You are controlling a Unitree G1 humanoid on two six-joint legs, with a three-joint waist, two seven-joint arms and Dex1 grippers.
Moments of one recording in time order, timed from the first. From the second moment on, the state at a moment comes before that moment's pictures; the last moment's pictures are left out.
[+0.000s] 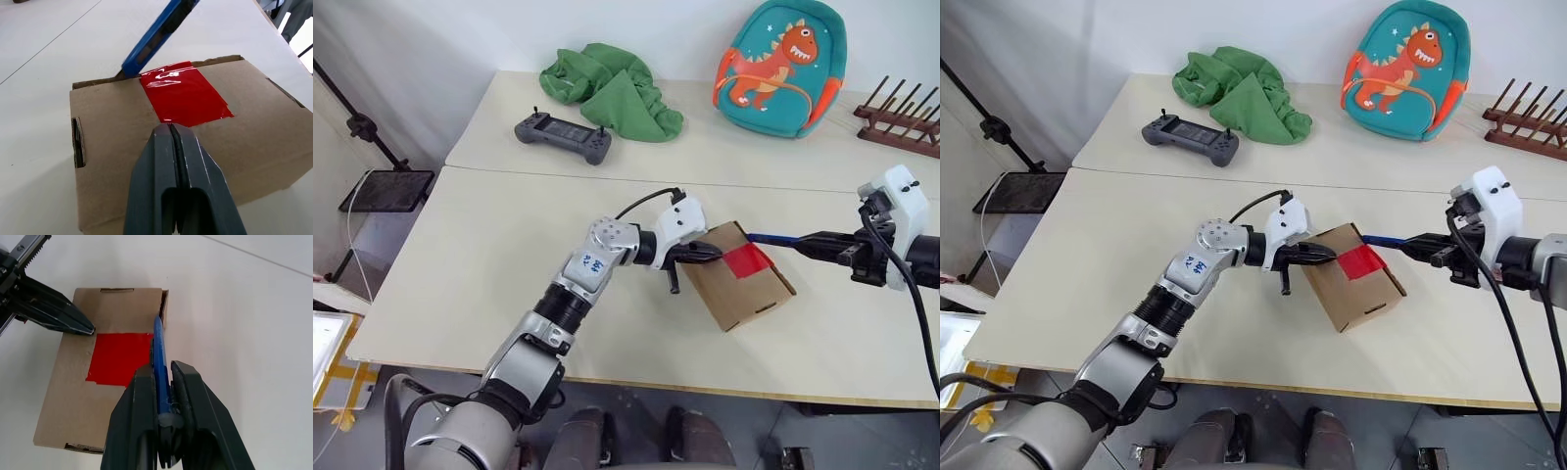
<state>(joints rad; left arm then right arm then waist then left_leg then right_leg) -0.91 0.06 -0.33 0.47 -0.07 0.26 -0.89 -0.37 -1.13 -0.41 -0.35 1.06 1.31 0.48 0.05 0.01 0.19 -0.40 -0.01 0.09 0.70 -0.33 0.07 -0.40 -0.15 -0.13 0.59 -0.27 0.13</state>
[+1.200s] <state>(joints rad) -1.00 -0.02 -0.40 0.58 0.06 0.21 -0.85 -0.93 -1.41 0.15 -0.03 1.33 1.59 0.42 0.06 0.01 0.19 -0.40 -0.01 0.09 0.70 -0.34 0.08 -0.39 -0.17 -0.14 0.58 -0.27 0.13</state>
